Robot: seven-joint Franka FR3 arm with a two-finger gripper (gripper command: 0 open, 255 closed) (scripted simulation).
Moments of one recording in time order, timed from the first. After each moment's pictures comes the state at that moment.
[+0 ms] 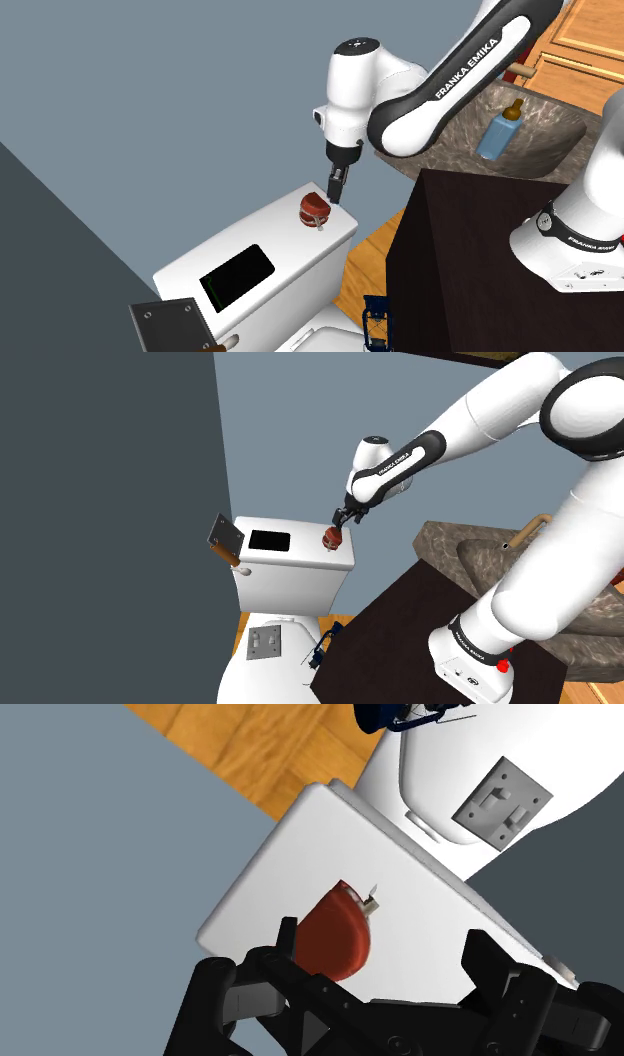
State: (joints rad) arm -0.11 0.16 0.01 -2.43 -0.04 2.61 0.07
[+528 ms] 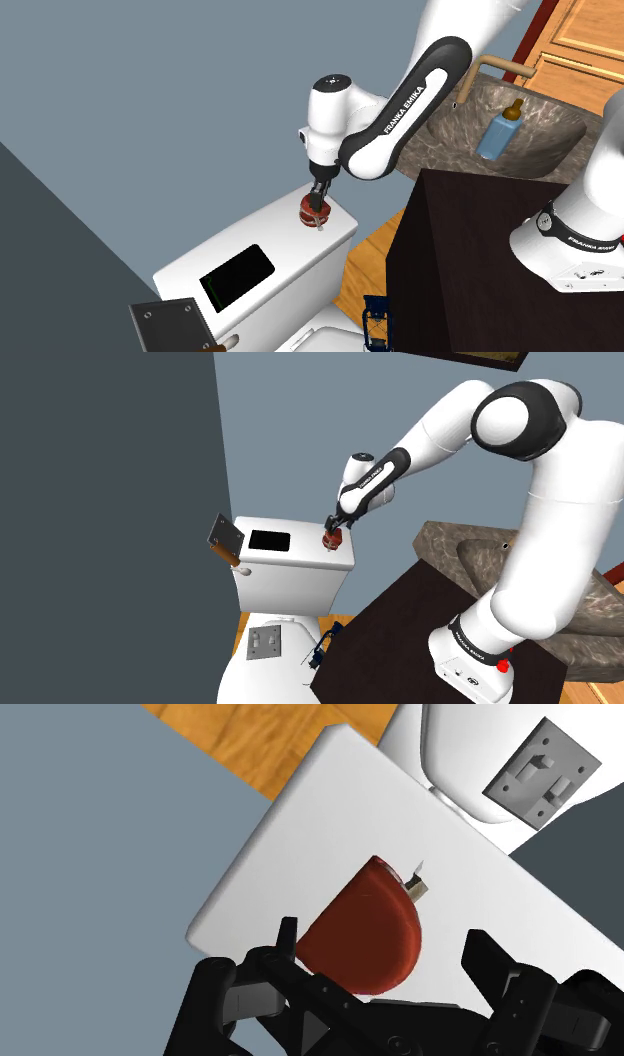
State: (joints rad) arm -0.12 0.43 -0.01 -2.28 -0.05 2.75 0.07
